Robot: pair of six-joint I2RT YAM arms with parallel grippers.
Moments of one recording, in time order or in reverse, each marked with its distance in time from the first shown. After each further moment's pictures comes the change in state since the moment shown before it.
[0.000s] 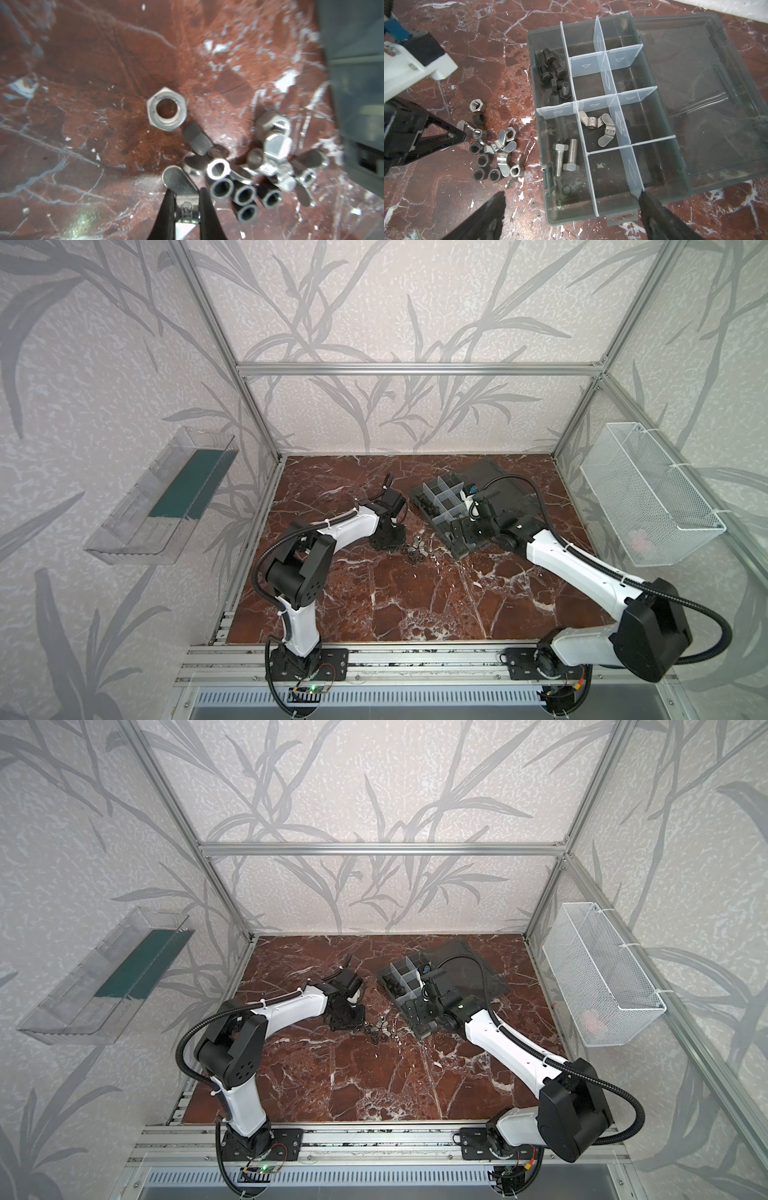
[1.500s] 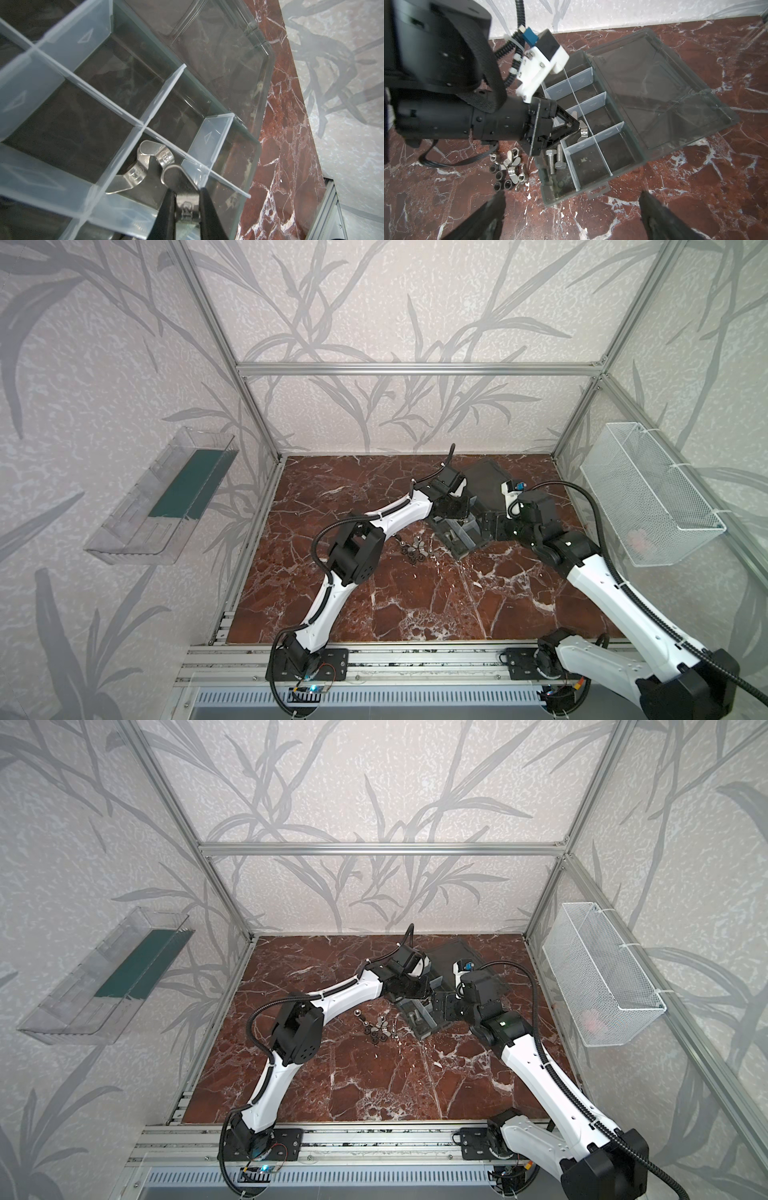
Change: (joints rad) left arm -0.214 0.497 0.757 0.148 0.140 -0.020; right arm -0.149 -0.311 -0.068 -0.078 -0.056 0.114
